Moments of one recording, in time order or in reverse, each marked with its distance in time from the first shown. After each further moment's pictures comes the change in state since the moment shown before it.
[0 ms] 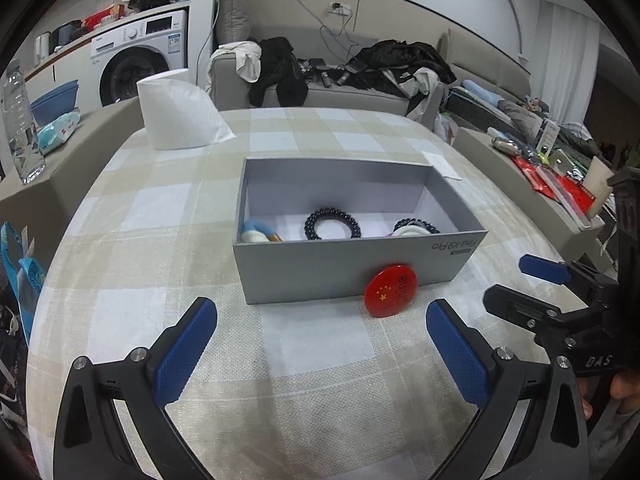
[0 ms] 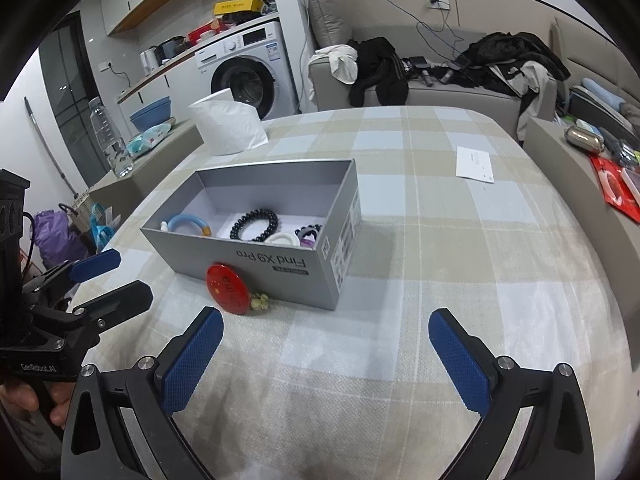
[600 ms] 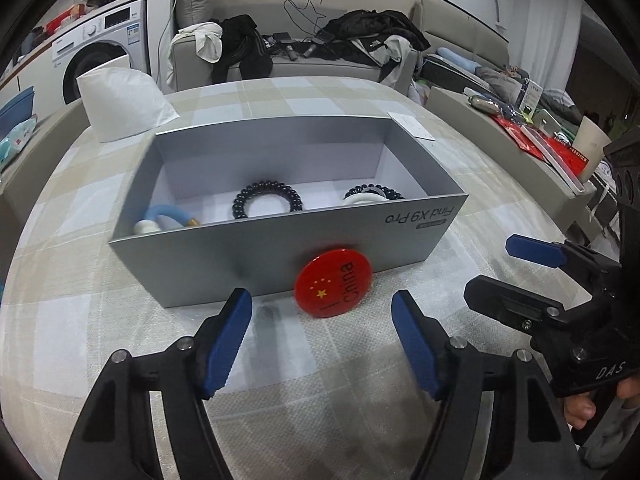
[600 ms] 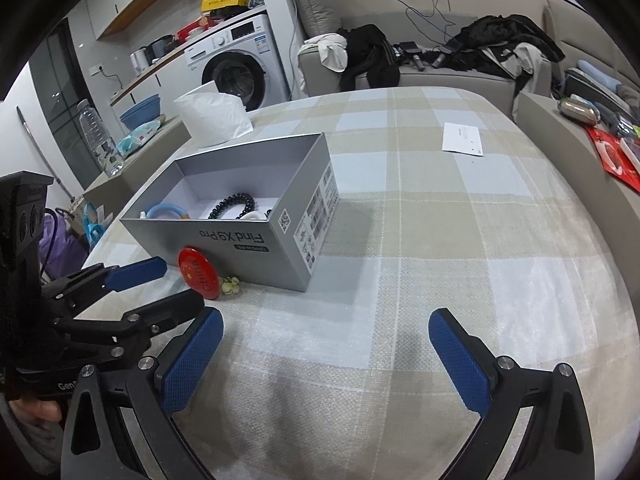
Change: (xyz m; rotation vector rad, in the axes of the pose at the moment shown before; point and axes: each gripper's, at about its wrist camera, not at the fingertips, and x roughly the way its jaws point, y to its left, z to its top) left arm 0.032 -0.033 -0.001 0.086 0.091 -0.069; right arm 0.008 -0.020 -0.010 0.041 0.030 0.009
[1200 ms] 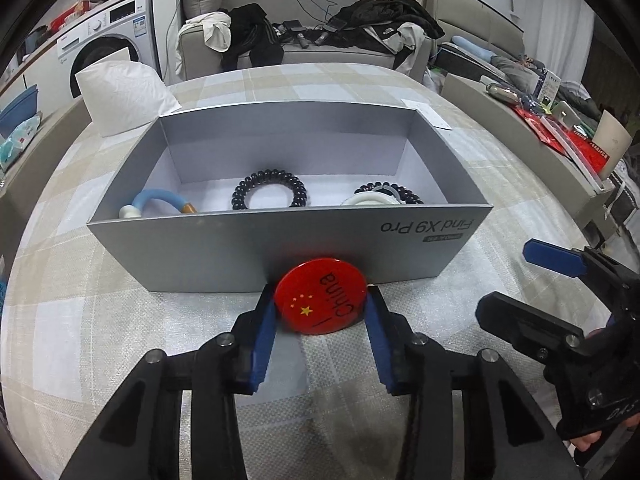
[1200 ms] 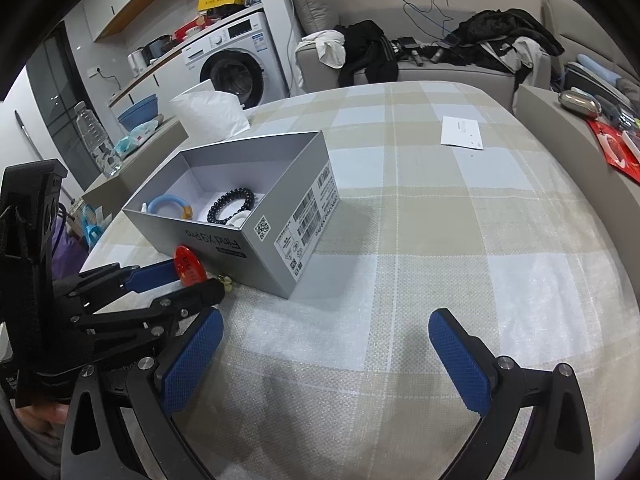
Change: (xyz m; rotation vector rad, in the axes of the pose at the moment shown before) left arm 0.010 -0.004 0.002 -0.008 0.041 0.051; right arm 0.005 -0.002 0.001 0.010 0.012 0.005
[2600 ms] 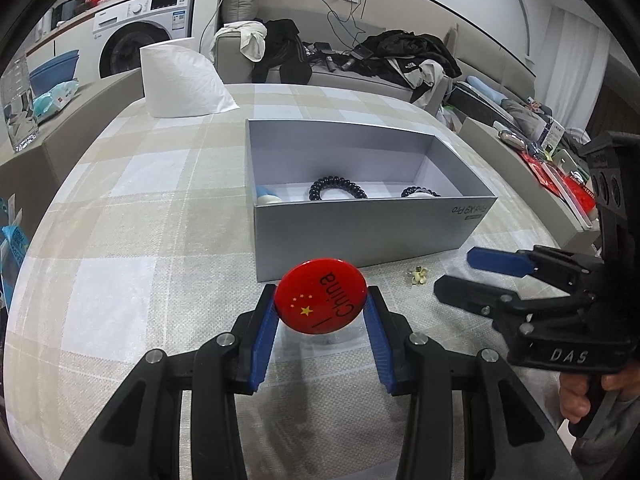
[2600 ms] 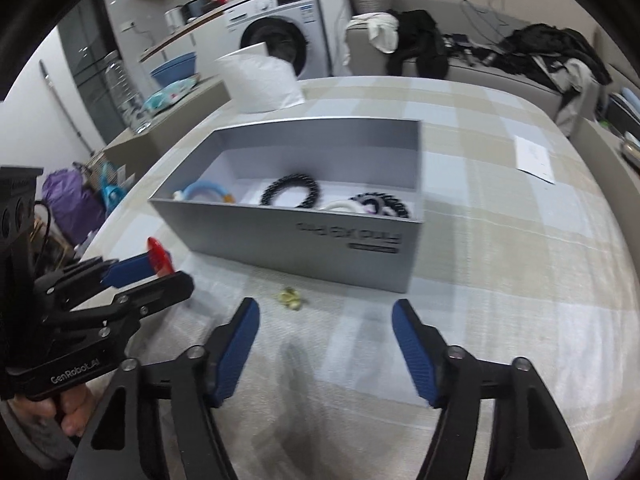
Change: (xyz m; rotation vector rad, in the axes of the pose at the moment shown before) left arm -0.033 0.049 -0.019 -0.128 -0.087 -0.028; right arm 0.024 0.055 0.017 -0.167 0.097 0.065
